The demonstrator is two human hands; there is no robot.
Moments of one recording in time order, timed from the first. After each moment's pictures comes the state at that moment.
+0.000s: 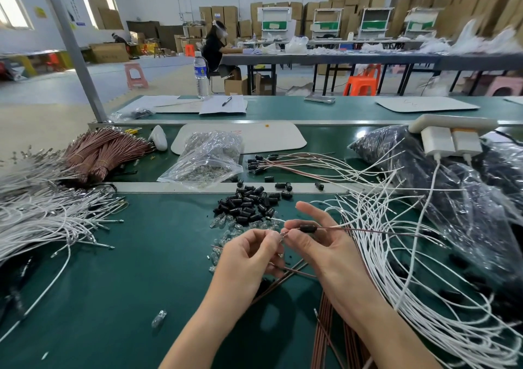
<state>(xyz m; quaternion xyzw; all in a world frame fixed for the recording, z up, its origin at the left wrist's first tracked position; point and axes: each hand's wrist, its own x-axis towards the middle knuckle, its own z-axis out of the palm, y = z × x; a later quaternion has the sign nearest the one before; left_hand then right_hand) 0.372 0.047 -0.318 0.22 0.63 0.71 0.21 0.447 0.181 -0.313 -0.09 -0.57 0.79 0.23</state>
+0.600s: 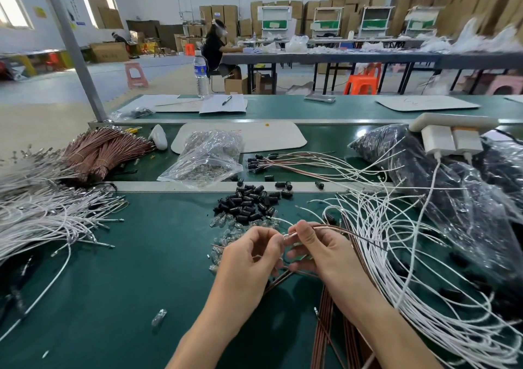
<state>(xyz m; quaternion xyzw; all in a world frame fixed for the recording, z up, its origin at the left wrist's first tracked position) 0.378 0.042 -0.320 0.30 0.71 0.63 0.10 0.449 0.180 -0.312 -0.14 -0.62 0.75 0.17</state>
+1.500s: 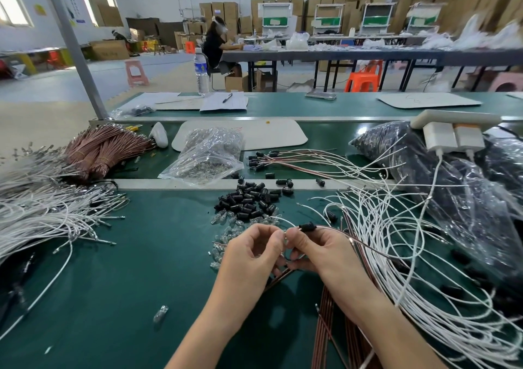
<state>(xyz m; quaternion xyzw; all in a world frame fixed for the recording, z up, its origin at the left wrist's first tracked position) 0.377 0.046 -0.321 0.28 0.67 0.67 0.13 0.447 0.179 -0.312 -0.14 -0.63 0.74 0.17</state>
